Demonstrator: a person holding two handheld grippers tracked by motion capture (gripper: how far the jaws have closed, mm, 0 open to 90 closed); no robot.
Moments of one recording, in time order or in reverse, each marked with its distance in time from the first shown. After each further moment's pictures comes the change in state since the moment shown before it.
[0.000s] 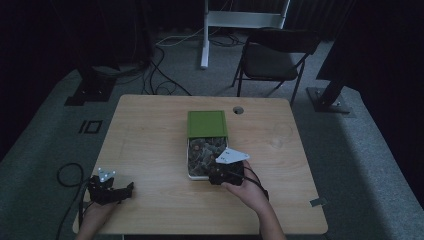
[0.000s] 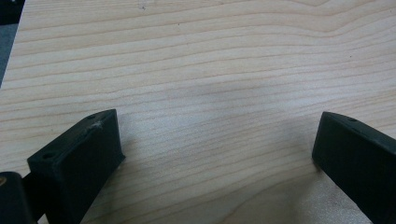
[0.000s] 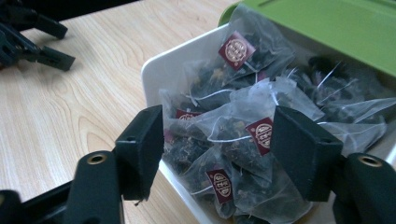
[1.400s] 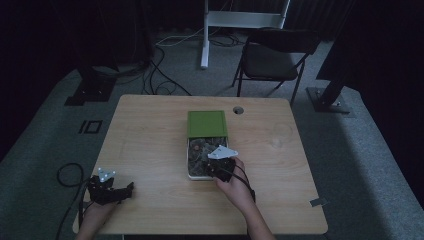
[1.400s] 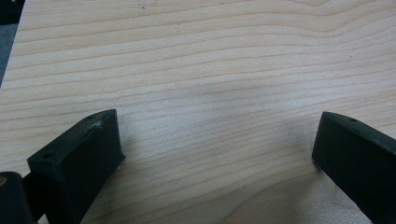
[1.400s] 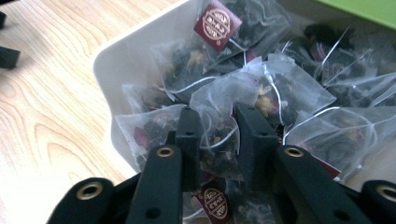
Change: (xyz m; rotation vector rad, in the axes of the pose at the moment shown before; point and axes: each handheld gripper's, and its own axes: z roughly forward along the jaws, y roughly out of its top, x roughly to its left) left arm 0.000 0.000 0.000 0.000 0.000 0.000; right arm 0.004 0.003 0.028 0.087 -0.112 0.086
